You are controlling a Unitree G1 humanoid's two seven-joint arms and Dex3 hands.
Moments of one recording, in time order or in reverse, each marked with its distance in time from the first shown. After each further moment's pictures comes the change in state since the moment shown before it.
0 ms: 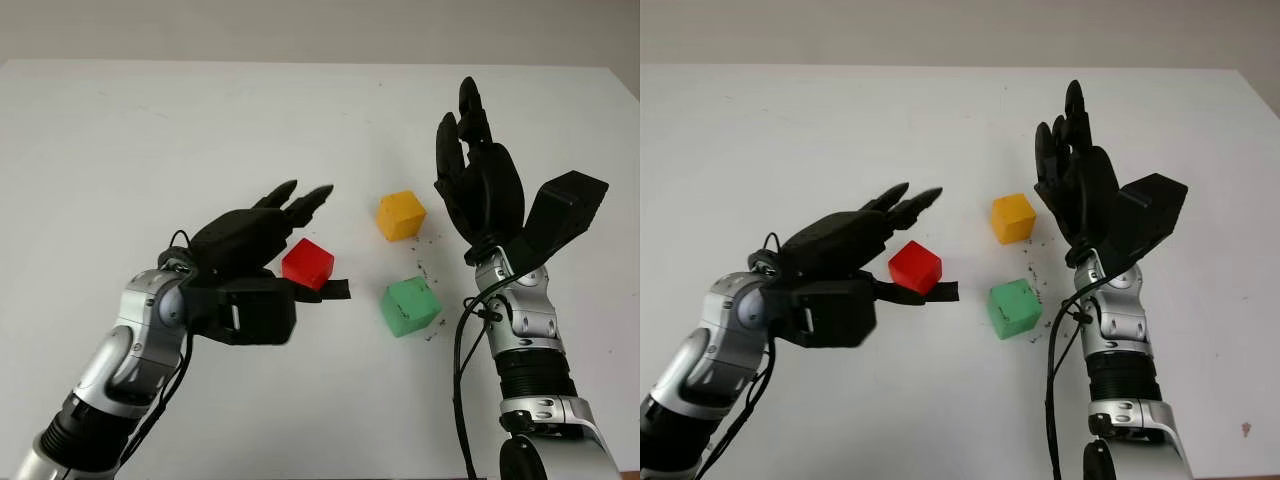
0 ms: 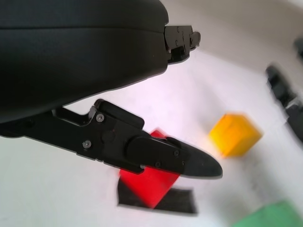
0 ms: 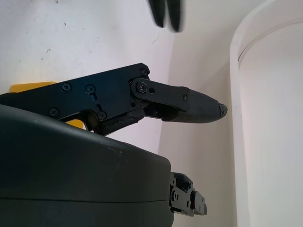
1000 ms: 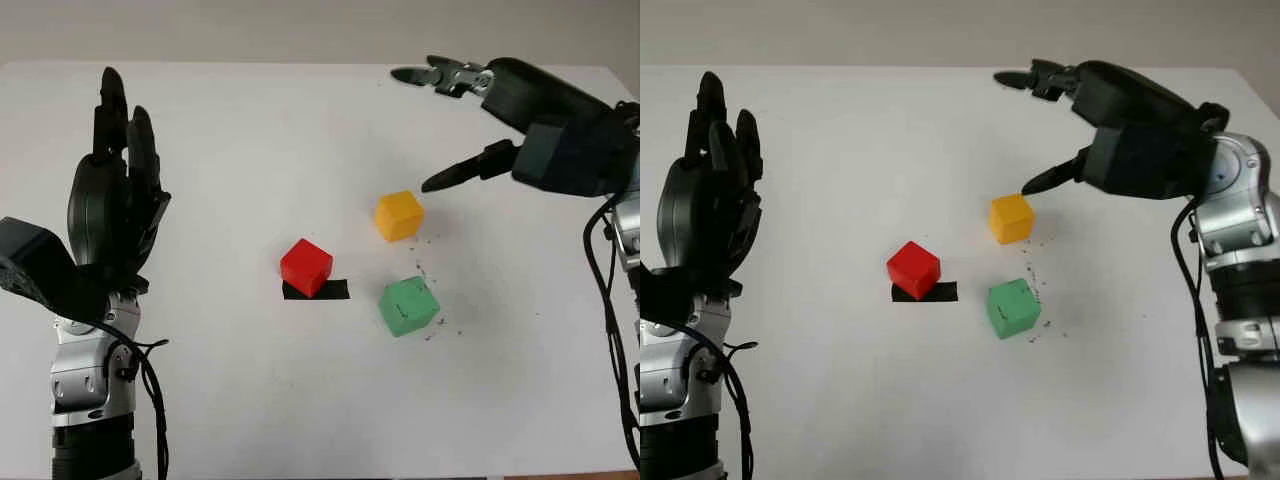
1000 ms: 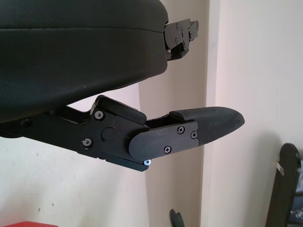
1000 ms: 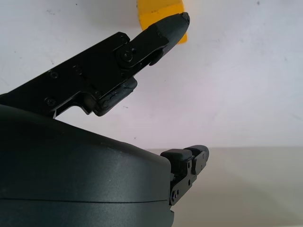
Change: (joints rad) left arm 0.087 -0.215 0.381 0.167 -0.645 -0.114 0.305; right arm -0.375 -0.547 0.339 0.180 -0.622 -0.303 0.295
